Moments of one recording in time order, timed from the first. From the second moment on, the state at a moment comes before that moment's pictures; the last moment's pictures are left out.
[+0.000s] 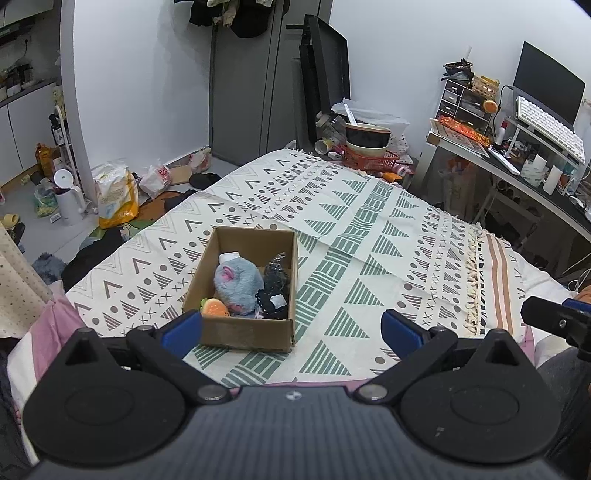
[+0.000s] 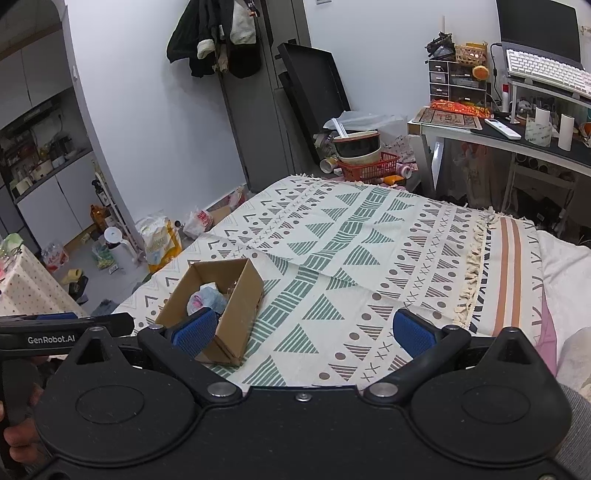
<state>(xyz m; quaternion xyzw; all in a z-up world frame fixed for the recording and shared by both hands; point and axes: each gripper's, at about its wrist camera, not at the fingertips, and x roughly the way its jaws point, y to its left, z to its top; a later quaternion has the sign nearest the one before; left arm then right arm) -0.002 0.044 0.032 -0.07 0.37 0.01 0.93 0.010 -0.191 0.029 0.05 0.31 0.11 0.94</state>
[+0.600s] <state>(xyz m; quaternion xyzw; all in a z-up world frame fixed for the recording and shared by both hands) -0.004 0.046 0.034 -0.07 0.36 0.01 0.93 0.007 -0.188 0.029 0.05 0.32 0.11 0.94</state>
